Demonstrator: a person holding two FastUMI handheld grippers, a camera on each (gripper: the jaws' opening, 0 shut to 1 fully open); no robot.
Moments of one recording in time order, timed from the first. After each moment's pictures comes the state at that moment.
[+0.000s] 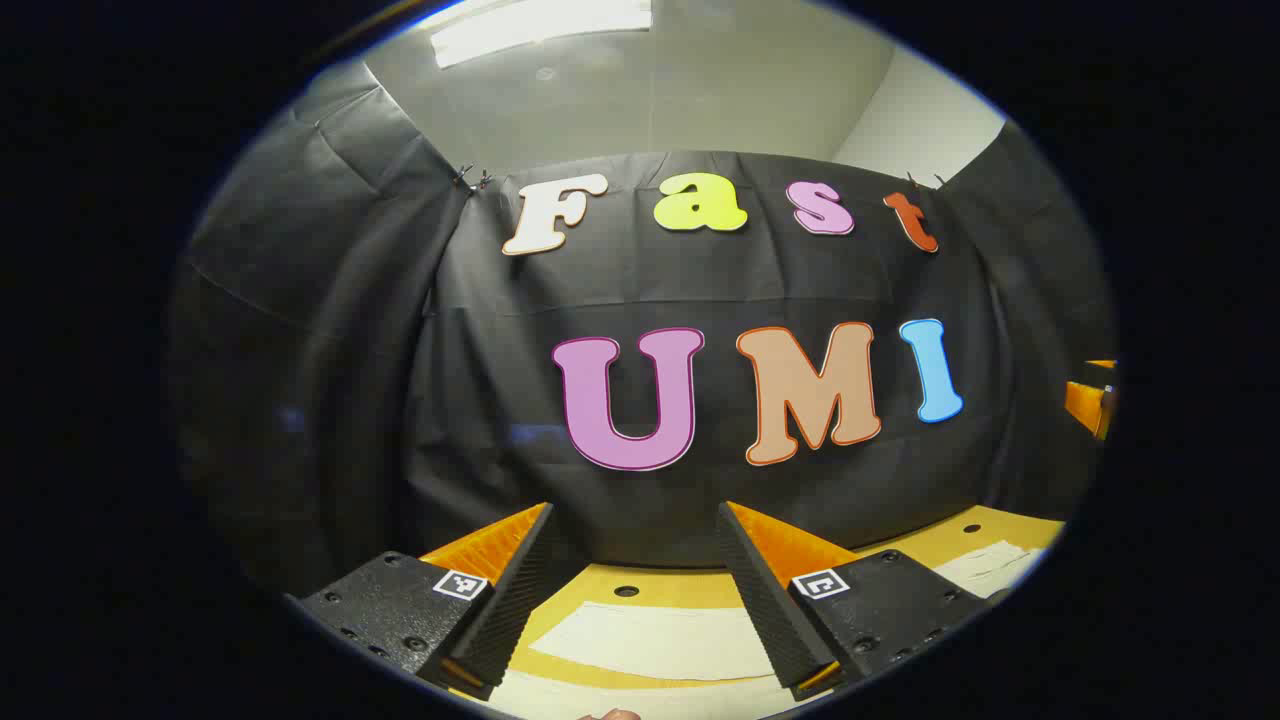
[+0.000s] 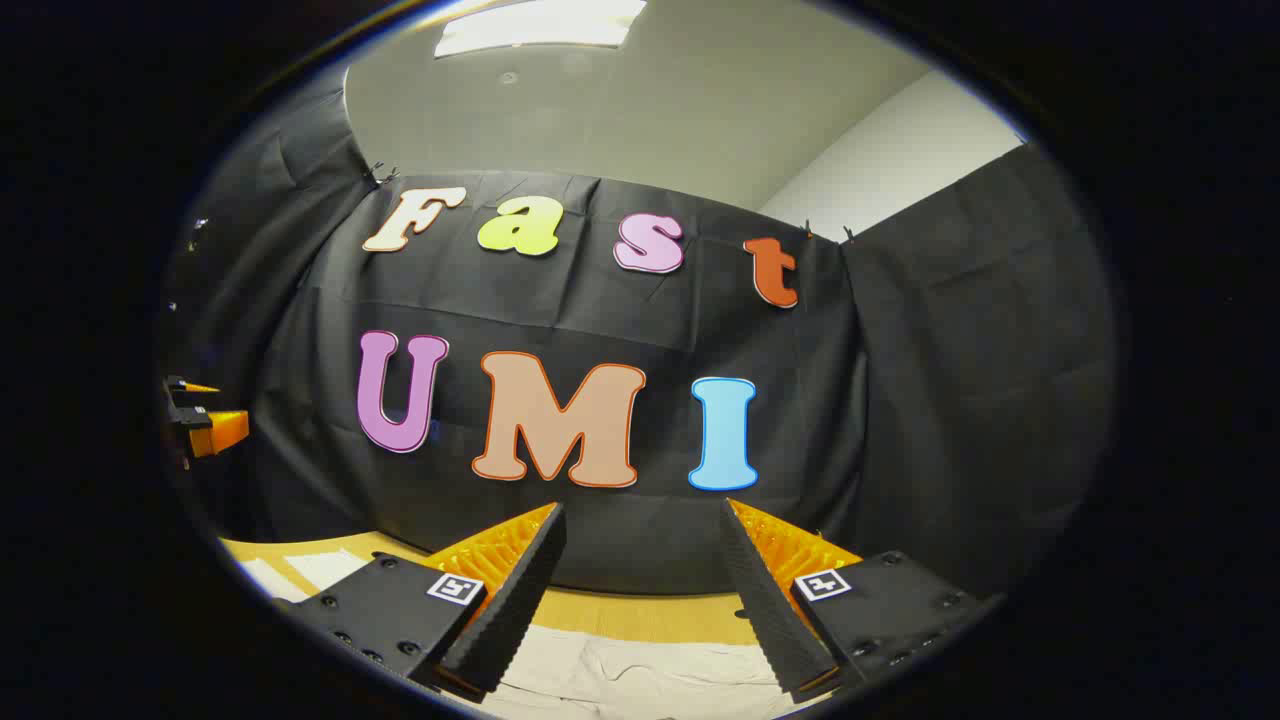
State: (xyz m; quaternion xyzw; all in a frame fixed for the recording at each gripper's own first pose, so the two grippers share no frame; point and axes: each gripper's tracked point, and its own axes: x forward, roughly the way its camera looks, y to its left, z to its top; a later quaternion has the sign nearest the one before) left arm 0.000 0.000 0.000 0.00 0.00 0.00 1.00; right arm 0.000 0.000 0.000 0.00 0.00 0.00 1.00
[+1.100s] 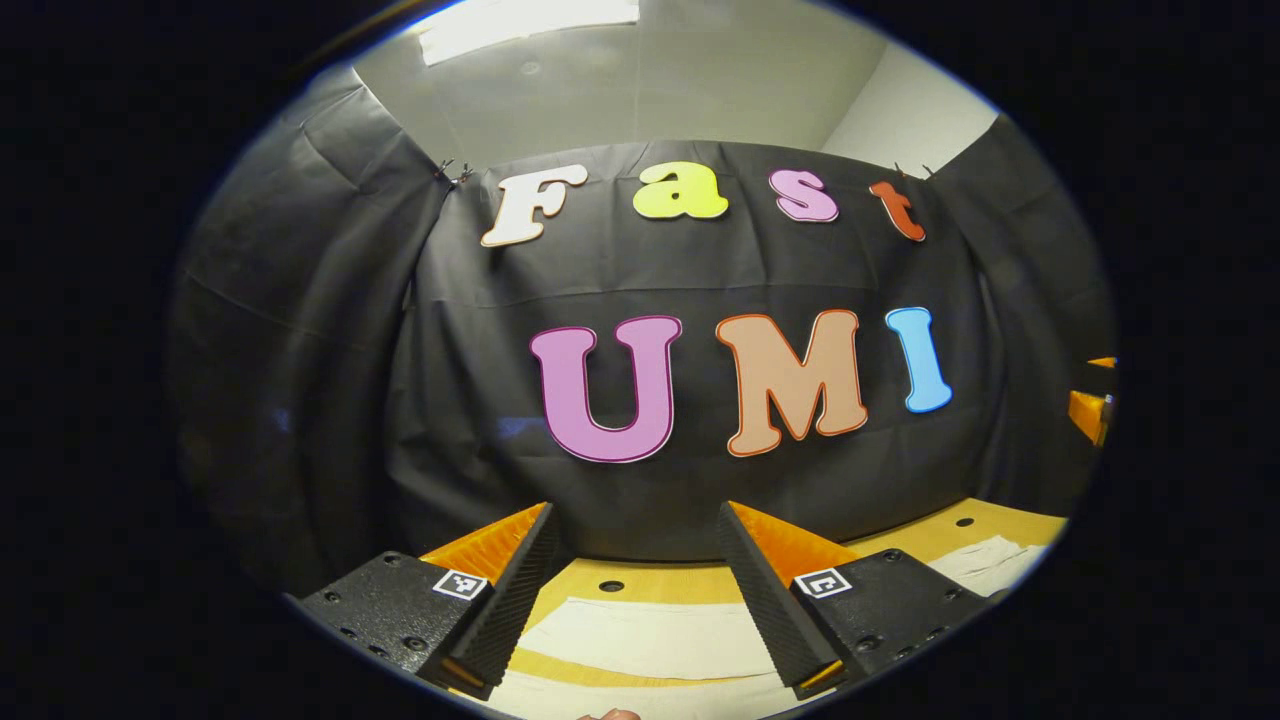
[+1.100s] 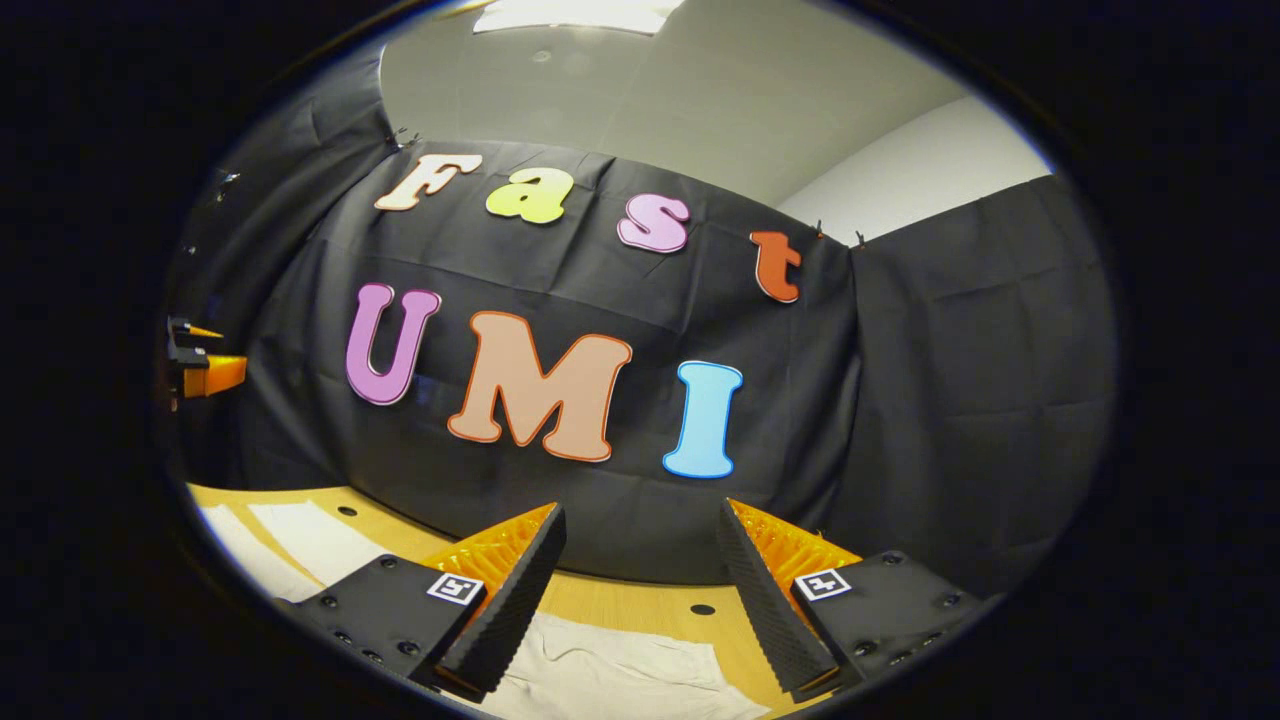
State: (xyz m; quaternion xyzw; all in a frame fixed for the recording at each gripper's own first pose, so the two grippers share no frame) left arm 0.006 -0.027 -0.007 0.01 0.01 -0.02 1.00; right arm -0.003 -0.041 -0.028 -0.08 0.02 0.01 1.00
